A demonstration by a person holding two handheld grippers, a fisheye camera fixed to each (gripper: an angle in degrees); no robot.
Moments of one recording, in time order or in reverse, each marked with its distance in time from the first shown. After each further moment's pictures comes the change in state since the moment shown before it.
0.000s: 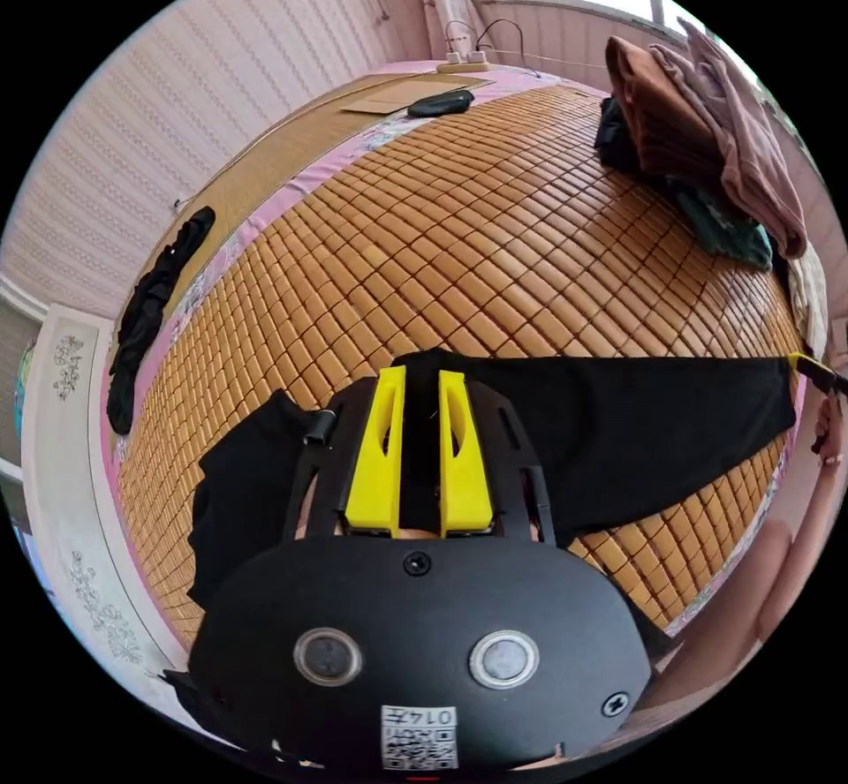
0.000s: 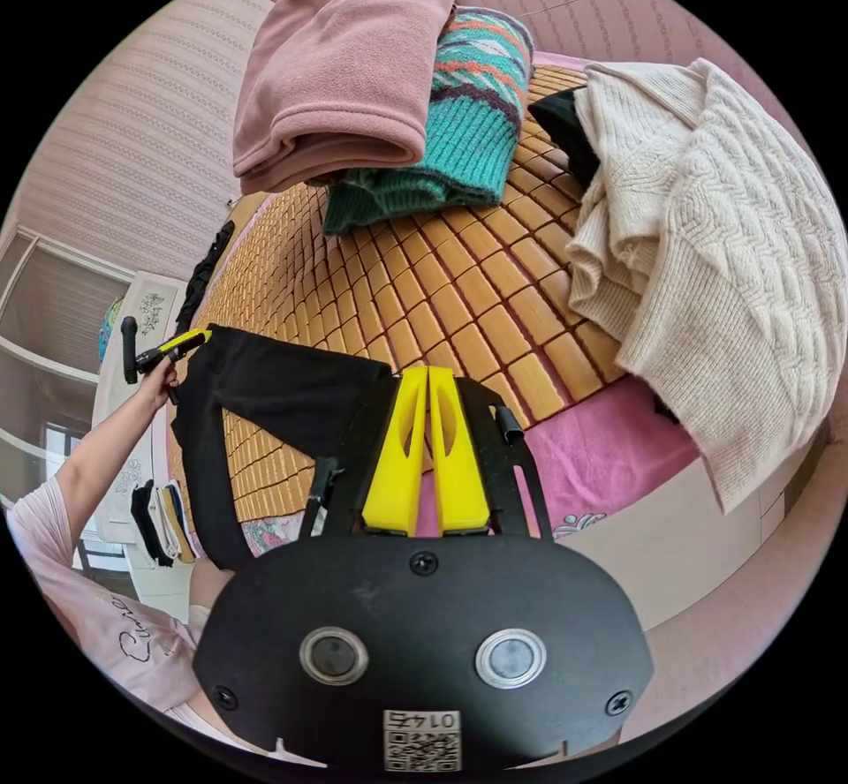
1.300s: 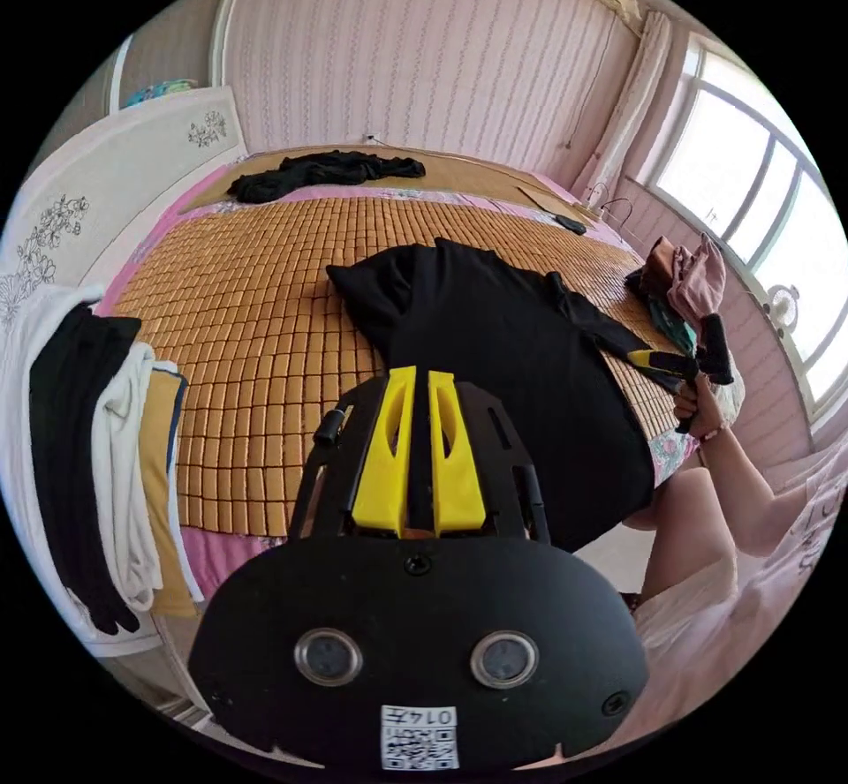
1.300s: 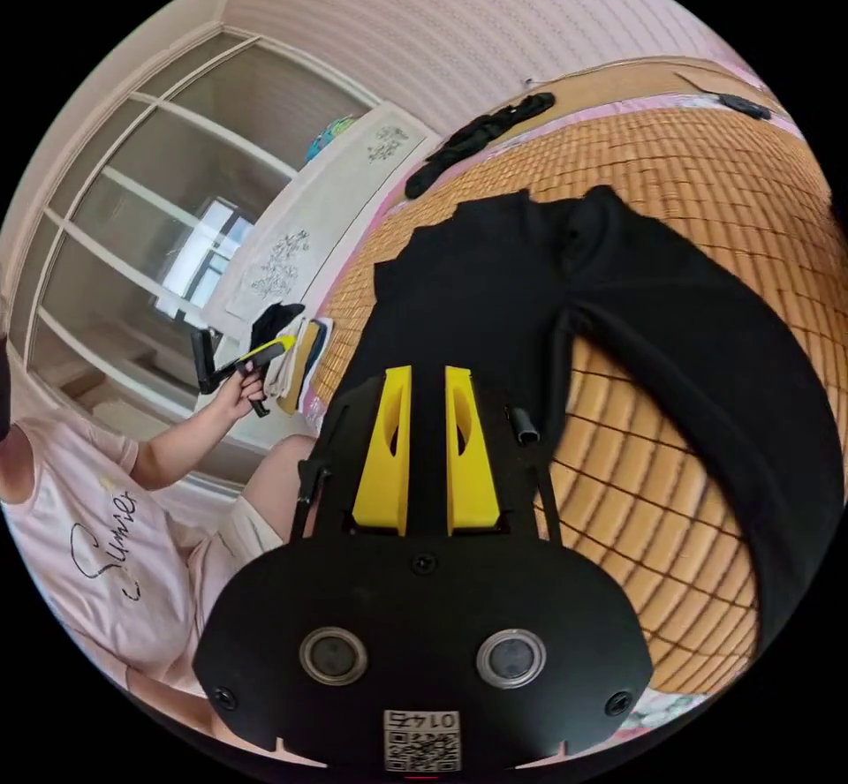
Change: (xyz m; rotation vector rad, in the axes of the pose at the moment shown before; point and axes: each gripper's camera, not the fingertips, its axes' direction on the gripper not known) left arm -0.311 0.585 -0.229 0.329 0.086 -0.515; right arm -0.492 0.130 0.202 -0.324 -0.570 -0.745
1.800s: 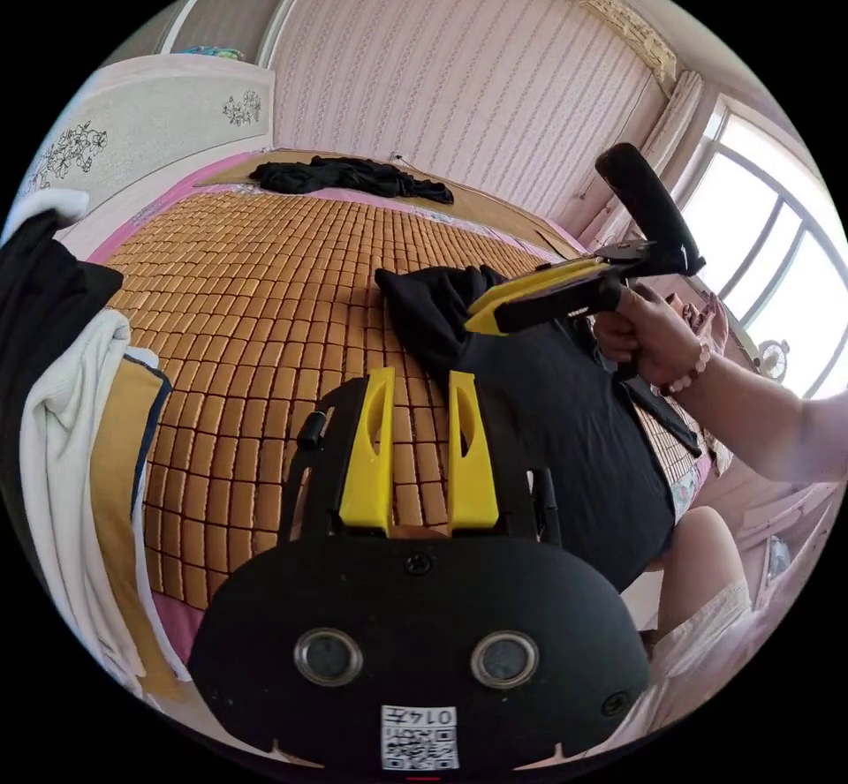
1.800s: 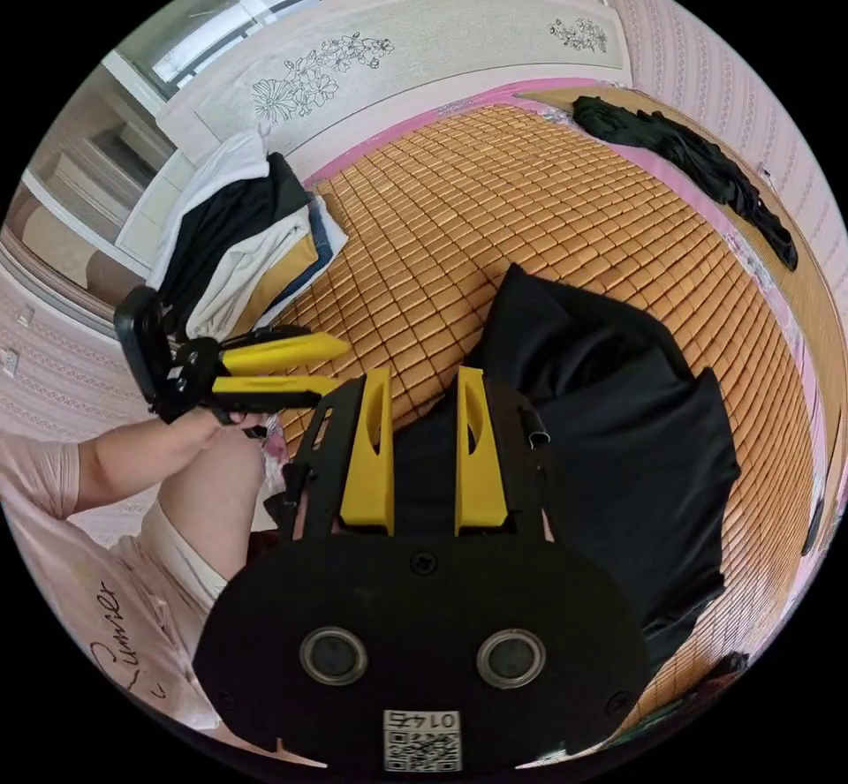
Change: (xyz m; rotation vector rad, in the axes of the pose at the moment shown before) left arm -0.106 -0.011 0.015 0.165 0.146 0.026; right arm -0.184 -0.250 0.301 -0.428 0.336 -0.455
